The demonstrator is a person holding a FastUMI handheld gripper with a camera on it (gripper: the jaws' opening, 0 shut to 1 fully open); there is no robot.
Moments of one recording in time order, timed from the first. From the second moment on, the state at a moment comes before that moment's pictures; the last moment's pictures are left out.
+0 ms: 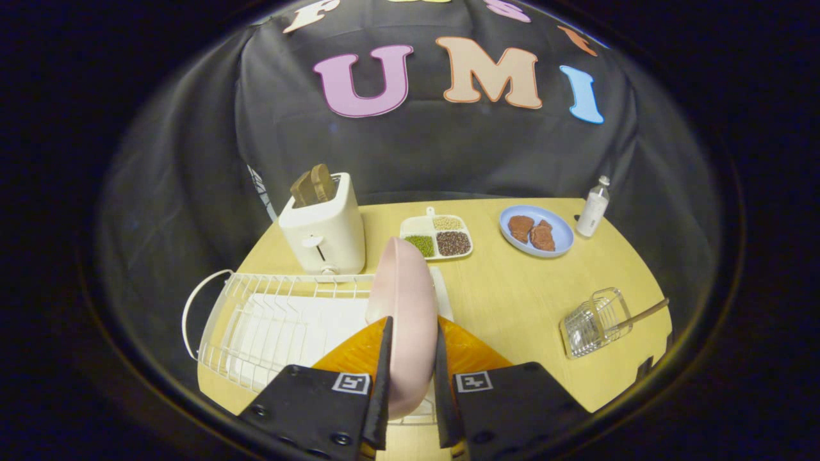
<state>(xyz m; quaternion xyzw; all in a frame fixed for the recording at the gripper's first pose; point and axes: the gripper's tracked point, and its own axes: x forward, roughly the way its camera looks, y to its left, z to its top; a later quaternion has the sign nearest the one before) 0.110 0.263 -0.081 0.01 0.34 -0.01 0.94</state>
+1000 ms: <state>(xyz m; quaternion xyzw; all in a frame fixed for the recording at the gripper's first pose) 0.136 0.257 -0.019 -0.14 0.19 -0.06 0.97</state>
